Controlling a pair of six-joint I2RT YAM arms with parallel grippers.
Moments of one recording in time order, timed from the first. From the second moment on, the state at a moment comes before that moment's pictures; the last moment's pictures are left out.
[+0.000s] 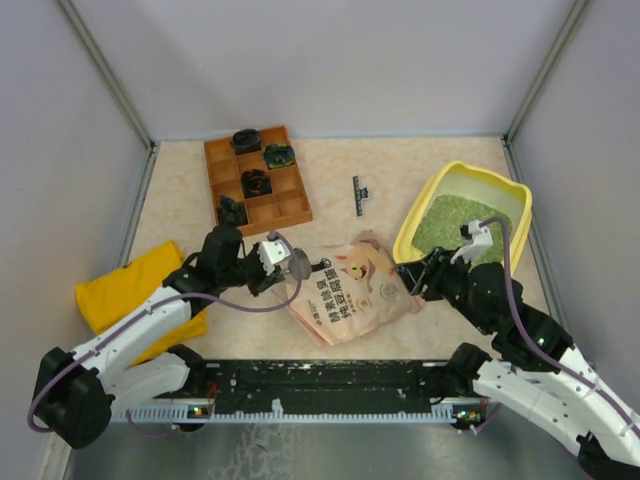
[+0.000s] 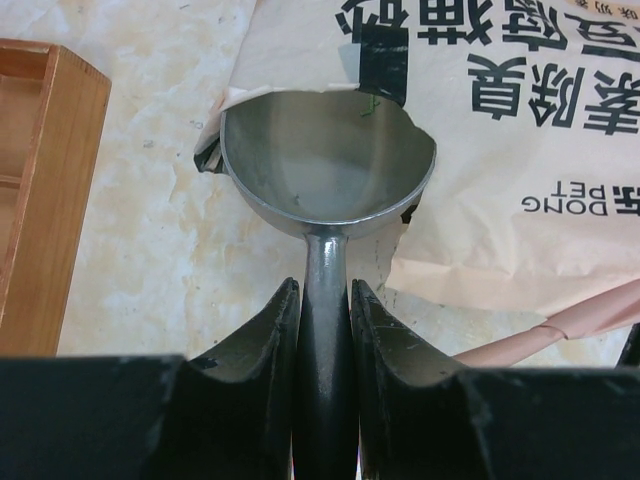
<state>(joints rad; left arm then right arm) -0.57 1.01 0.62 -0.23 0.39 0.45 0.81 0.43 0.79 -0.64 0.27 0.67</state>
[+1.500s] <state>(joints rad) -0.45 0.73 0.50 -0.44 0.35 0.51 0.81 0.54 0.79 -0.59 0.17 0.64</state>
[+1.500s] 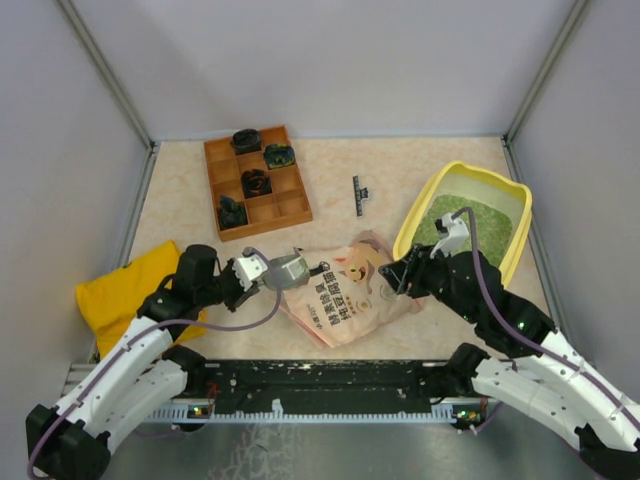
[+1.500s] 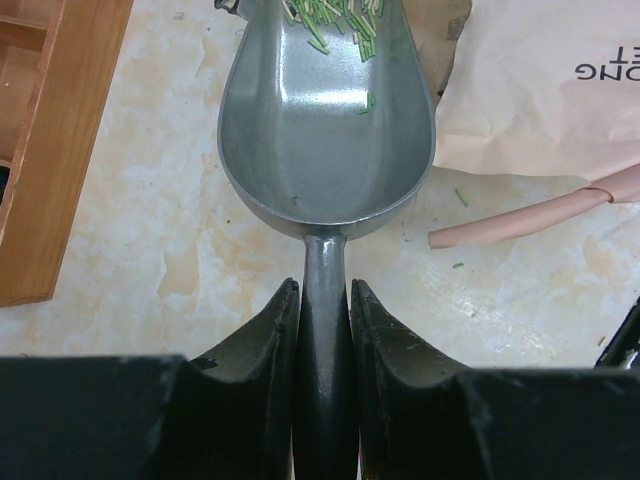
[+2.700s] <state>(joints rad) -0.43 0.69 0.57 -0.58 0.36 0.60 0.81 0.55 0.80 -0.57 0.14 0.58</state>
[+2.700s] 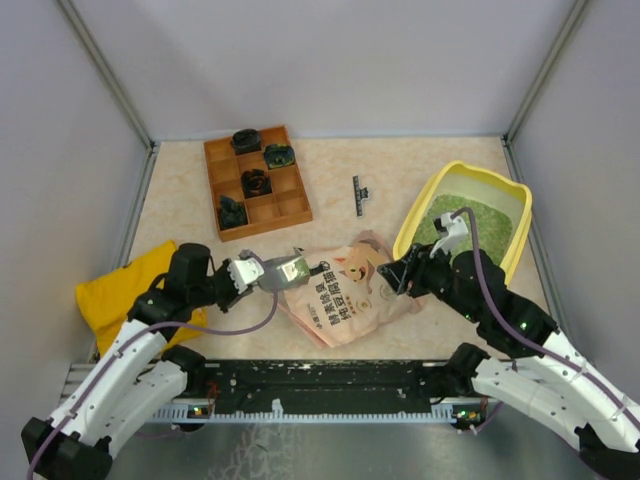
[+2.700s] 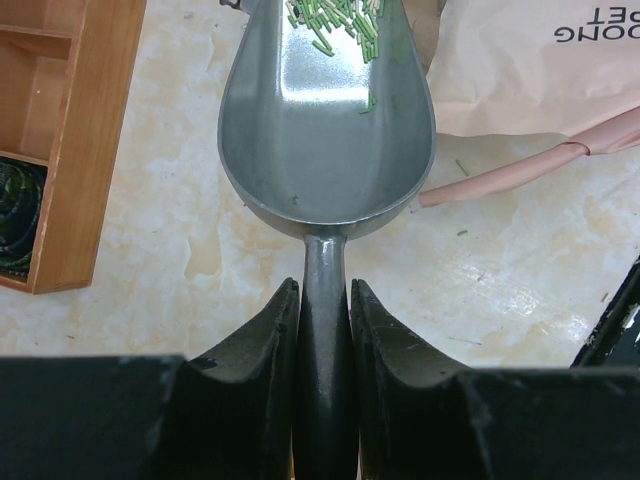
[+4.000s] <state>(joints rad) -0.42 0.58 0.64 -0.73 0.39 0.60 0.81 0.54 0.80 -0.57 0.12 0.58</state>
